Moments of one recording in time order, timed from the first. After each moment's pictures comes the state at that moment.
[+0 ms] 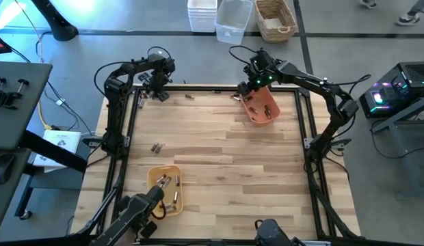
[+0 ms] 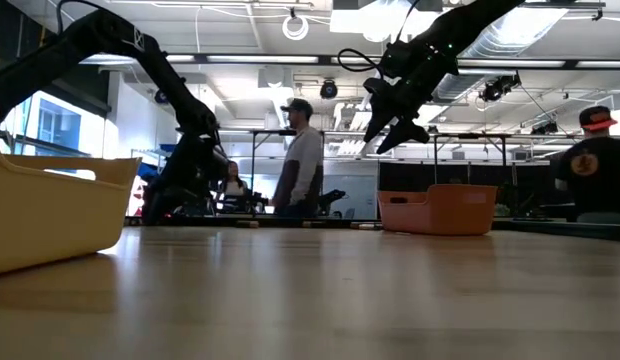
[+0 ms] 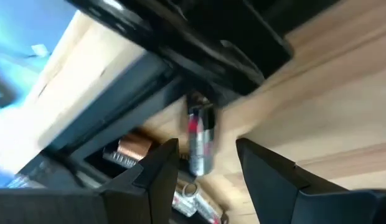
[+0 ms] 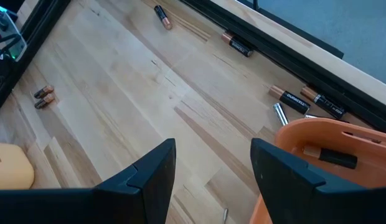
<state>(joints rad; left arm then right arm) 1.09 2.22 1.57 -1.24 -0.35 0.17 -0.77 1.69 1.40 -0.67 -0.35 0.24</state>
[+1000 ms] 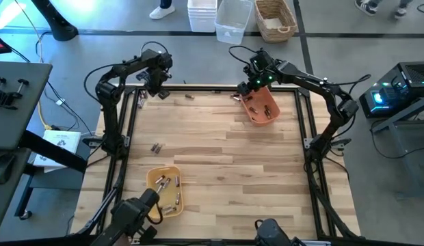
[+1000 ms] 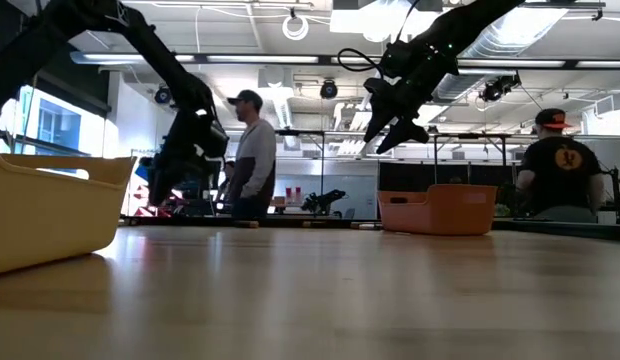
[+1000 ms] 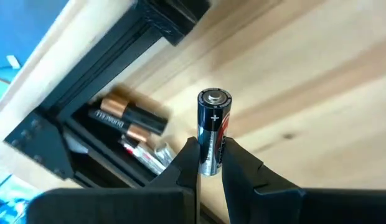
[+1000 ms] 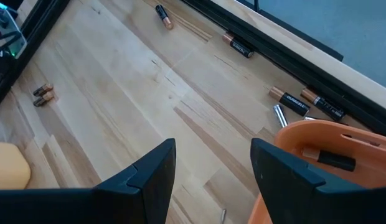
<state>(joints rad) 1.07 2.05 1.55 -1.30 -0.23 0.13 -0.77 1.69 1.40 -0.67 -0.35 0.22</state>
